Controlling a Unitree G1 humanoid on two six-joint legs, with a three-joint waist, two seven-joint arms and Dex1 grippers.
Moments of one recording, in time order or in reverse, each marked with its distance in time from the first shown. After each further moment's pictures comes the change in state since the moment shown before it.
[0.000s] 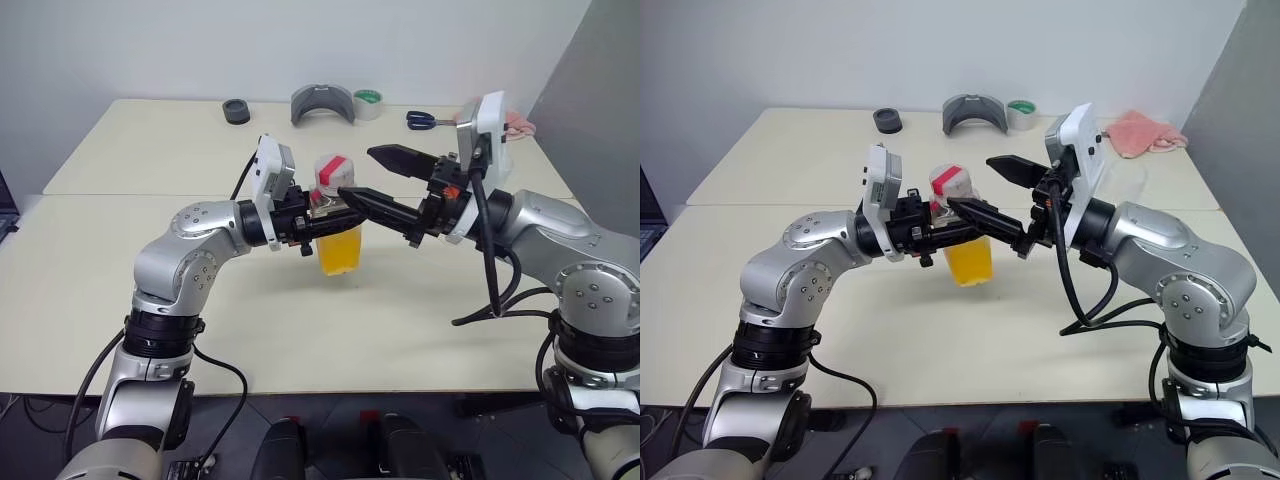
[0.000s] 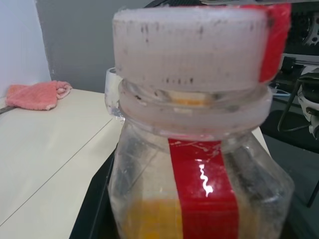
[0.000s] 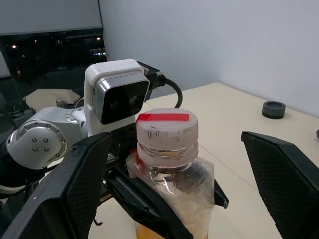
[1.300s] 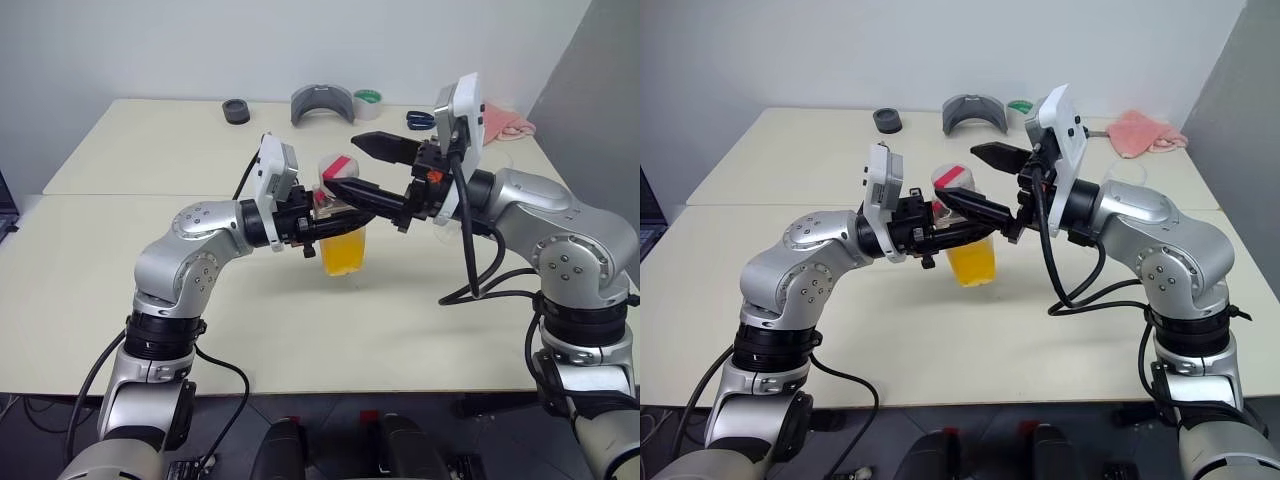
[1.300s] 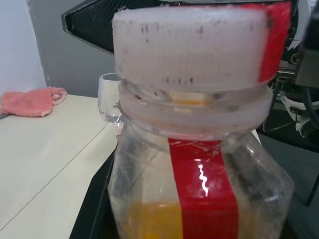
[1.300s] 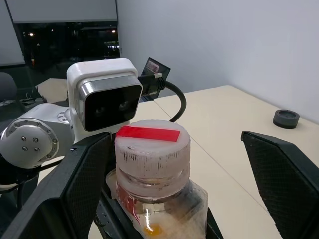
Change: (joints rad) left arm 0.002 -0.008 -0.001 -0.033 -0.002 0.005 0.000; right arm -0.106 0.035 0.056 0.135 -0.141 -0.045 0.141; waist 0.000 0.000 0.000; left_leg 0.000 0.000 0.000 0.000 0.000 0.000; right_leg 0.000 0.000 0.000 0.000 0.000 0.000
